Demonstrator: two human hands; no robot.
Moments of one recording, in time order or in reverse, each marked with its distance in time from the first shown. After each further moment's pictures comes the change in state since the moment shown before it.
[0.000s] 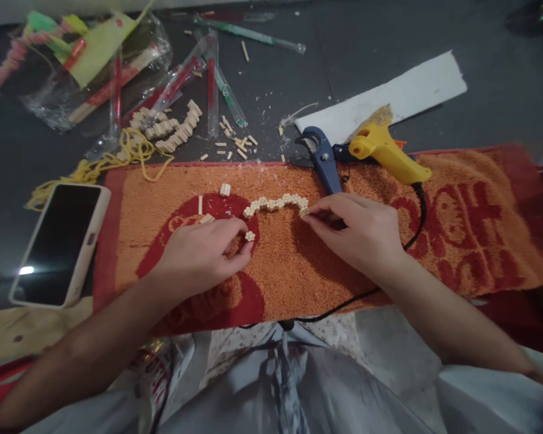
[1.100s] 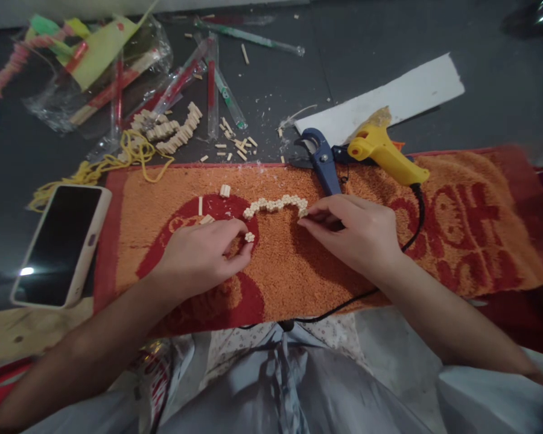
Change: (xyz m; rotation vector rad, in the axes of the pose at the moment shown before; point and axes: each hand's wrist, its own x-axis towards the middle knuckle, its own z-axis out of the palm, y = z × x) left_hand 0.001 -0.001 0.001 -0.002 -0.013 0.013; right_hand 0.001 0.000 0.001 0.030 -0.005 -0.002
